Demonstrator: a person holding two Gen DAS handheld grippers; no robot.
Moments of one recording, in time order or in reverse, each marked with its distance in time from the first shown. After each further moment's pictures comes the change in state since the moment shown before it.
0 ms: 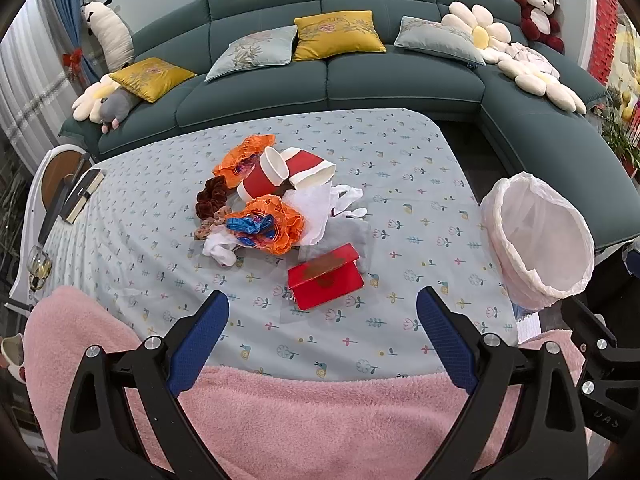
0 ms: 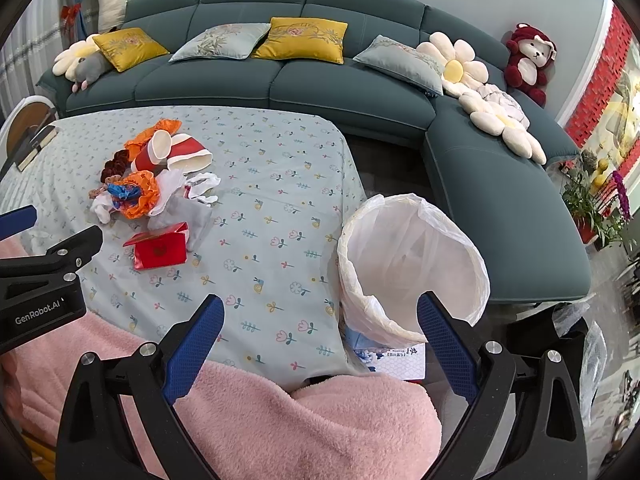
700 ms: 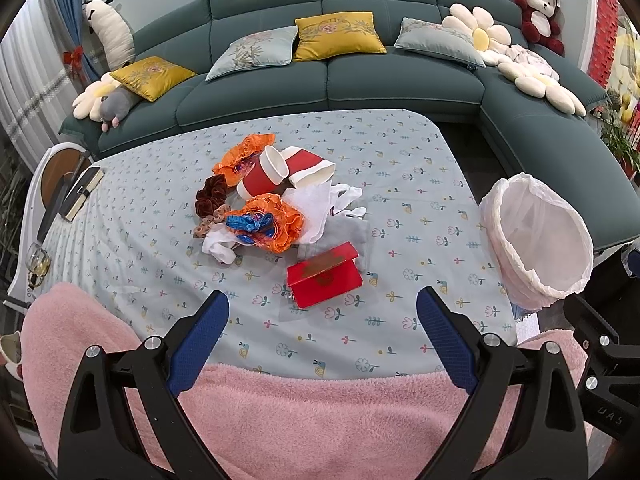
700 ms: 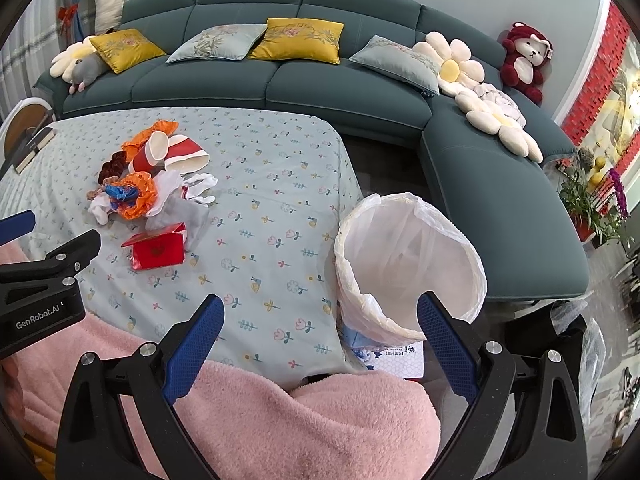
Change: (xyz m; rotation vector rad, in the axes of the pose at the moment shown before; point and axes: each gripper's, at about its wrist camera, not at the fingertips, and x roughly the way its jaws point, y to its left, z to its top) left arm 0.001 0.001 -0.001 -0.005 -0.001 -0.004; right arm 0.000 0.000 -0.002 0.007 0.000 -0.010
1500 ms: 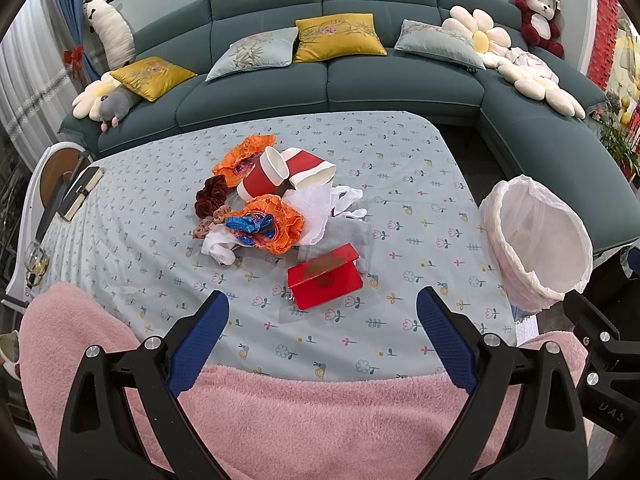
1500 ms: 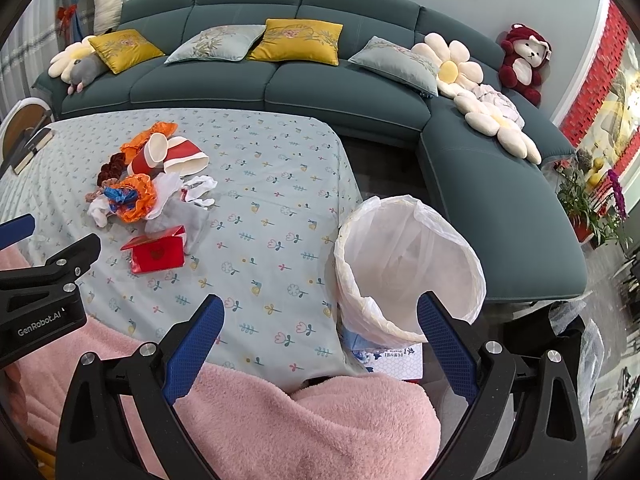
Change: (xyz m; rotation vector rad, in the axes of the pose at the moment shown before) left arm -0.001 0.001 0.000 -0.005 -0.006 -0.005; right arm -0.001 0.003 0.005 -0.003 -0.004 -0.009
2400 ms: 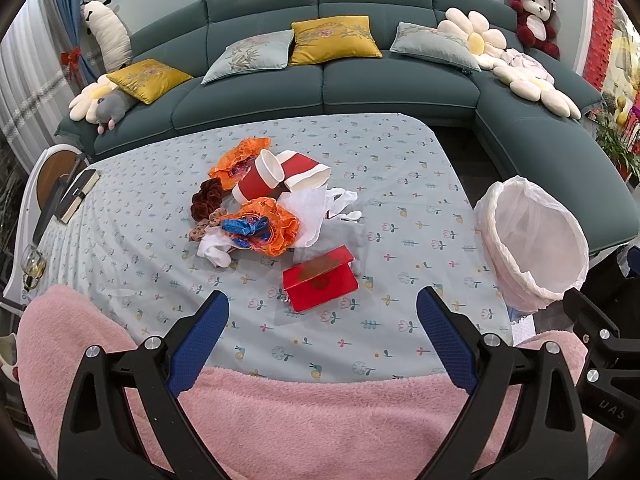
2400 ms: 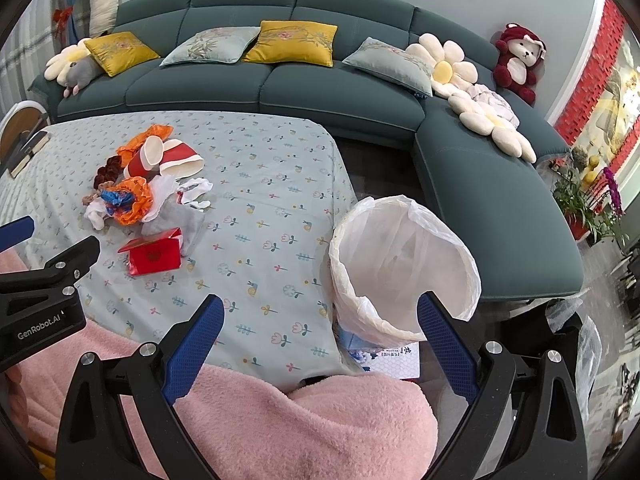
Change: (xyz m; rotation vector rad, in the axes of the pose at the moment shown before) left arm 0.002 -0.004 0.003 0.004 -0.008 -0.015; right arm -0.003 -0.004 -0.002 0.018 -0.006 -0.015
